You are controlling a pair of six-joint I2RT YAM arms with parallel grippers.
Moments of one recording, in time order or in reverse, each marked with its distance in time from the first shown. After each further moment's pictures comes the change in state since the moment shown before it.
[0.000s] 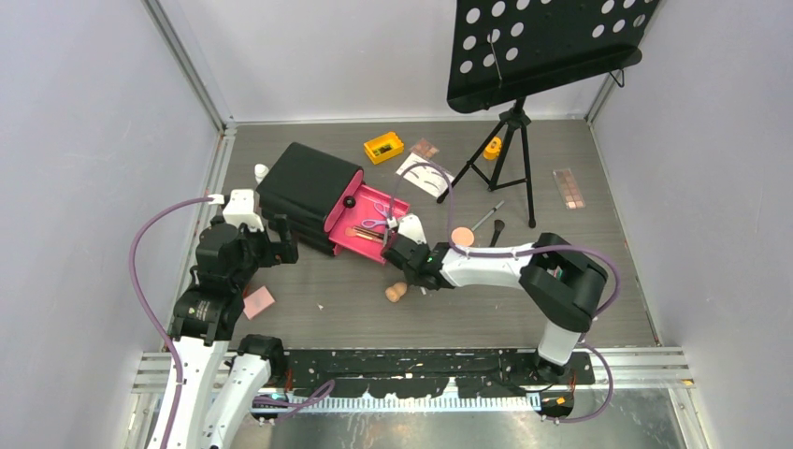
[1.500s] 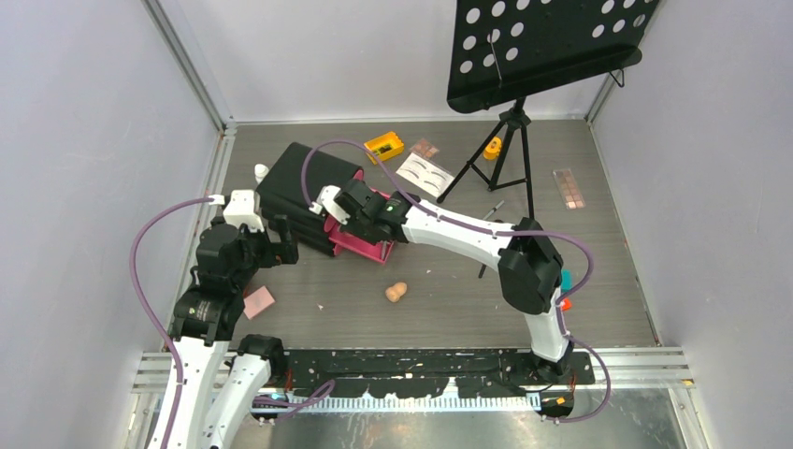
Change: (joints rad) left arm 0.001 -0.003 -0.005 0.000 0.001 0.000; right arm -0.009 0.223 0.689 -0.330 -0.253 -0.803
